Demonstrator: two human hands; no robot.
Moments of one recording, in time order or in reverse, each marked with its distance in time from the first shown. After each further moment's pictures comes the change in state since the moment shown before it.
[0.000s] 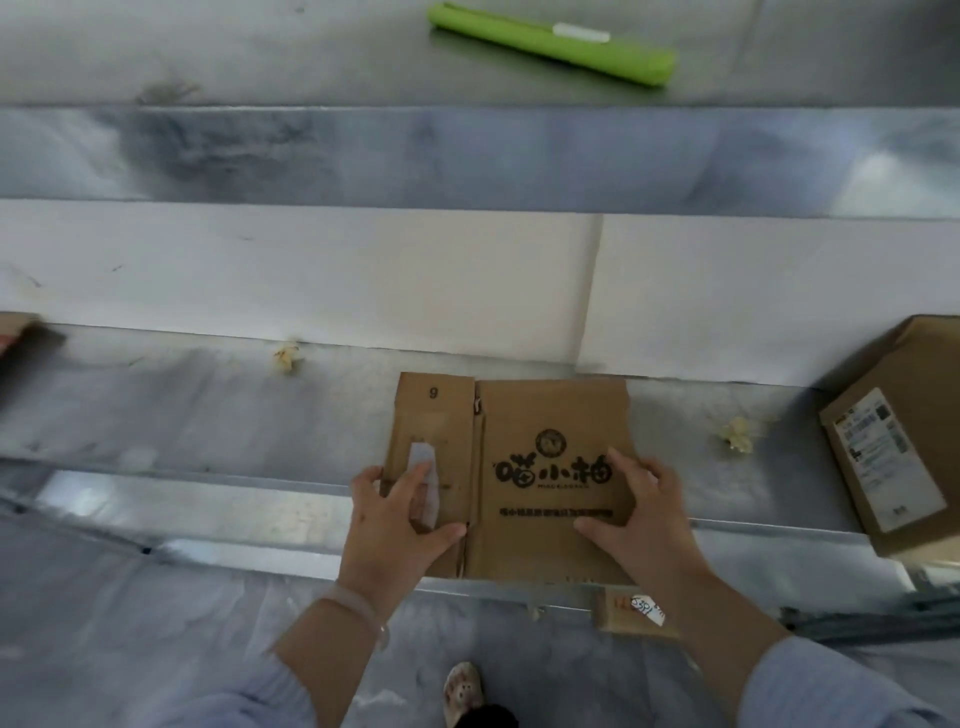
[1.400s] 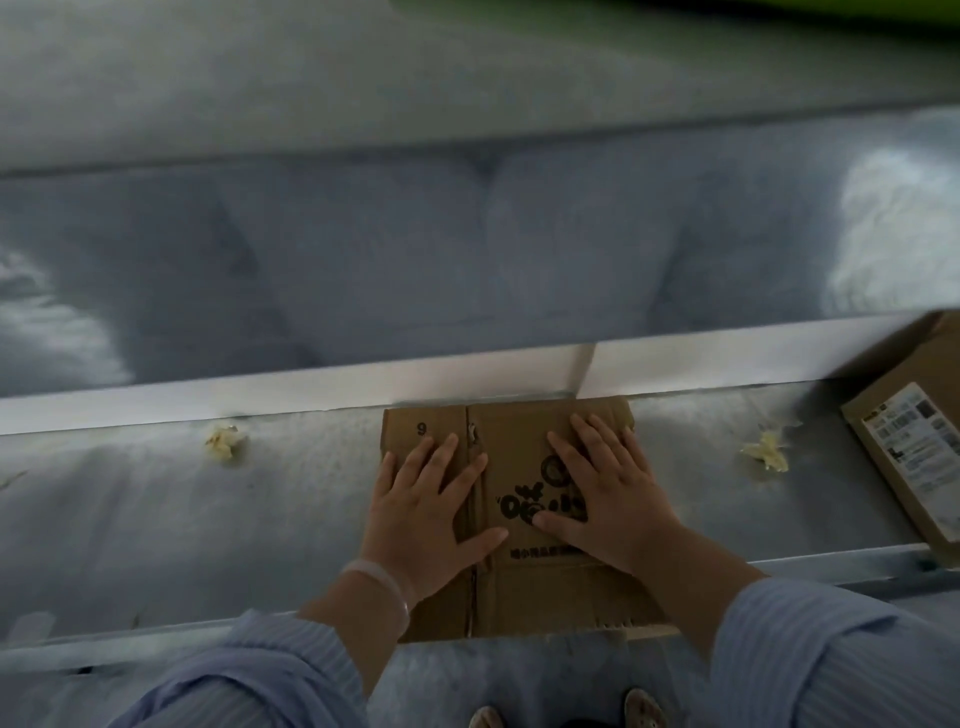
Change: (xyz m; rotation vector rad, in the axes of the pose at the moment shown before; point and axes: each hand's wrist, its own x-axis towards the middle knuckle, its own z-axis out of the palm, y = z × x) left_hand 0.129 0.016 0.007 0.716 -0.171 0.577; right_hand 0.098 -0.033 0.031 -0.739 -0.037 -0.266
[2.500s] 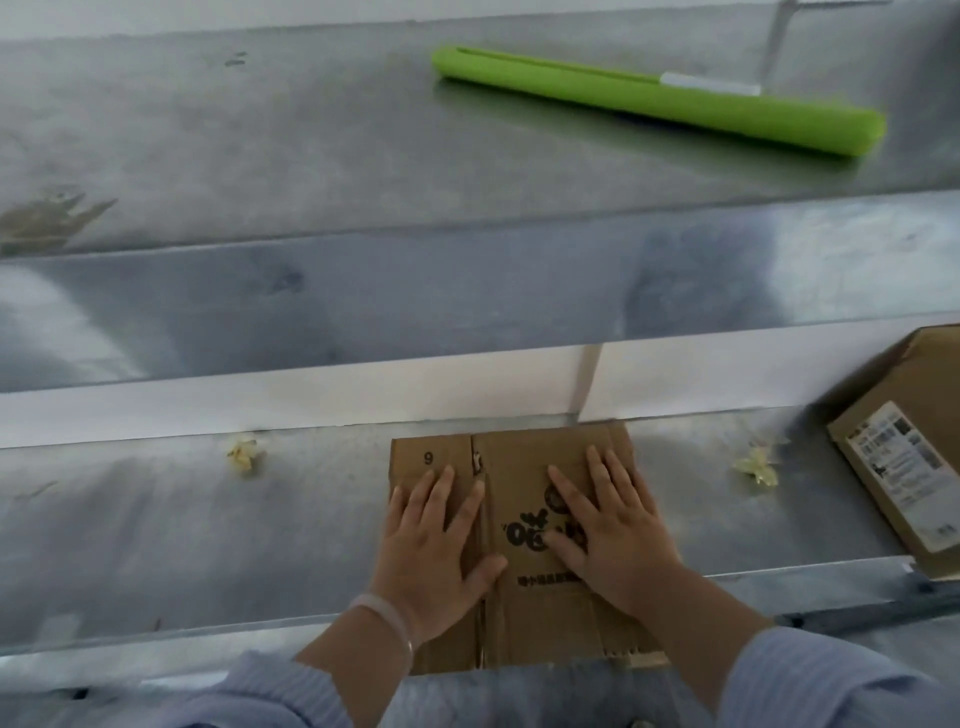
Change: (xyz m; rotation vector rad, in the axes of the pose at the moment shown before) left_hand -0.024 0.002 0.012 -0.050 0.001 -0.016; right_hand -0.022 -0.016 0.007 0.016 0.010 0.102
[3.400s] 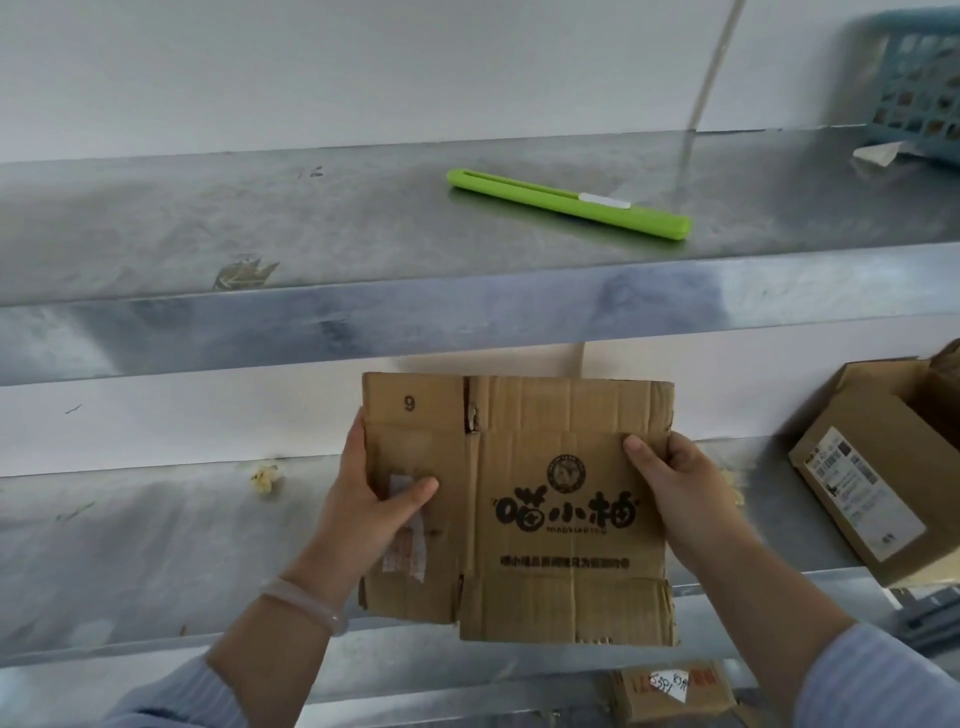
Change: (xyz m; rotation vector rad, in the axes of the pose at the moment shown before) left_hand -0.021 -0.025 -0.112 -1.147 0.305 -0.190; right_hand -0.040 0.013 -0.110 1.367 0.366 0.367
